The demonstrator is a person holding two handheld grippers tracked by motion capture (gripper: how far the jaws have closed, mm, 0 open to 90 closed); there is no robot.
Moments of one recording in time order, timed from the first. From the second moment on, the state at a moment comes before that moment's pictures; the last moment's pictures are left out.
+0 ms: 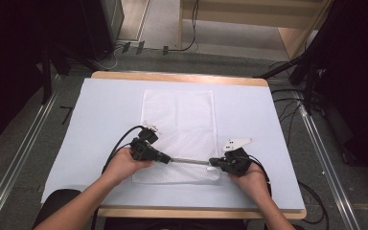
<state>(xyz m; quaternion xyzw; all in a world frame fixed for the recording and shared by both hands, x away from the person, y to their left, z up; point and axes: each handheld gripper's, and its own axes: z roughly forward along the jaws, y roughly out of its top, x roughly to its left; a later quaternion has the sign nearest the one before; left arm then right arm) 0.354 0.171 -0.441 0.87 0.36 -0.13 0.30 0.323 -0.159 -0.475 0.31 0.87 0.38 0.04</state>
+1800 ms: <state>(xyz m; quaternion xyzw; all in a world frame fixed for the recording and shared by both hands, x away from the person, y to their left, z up) 0.326 0.320 -0.429 0.80 0.48 0.03 0.36 0.345 -0.203 -0.466 0.38 0.82 0.42 0.08</state>
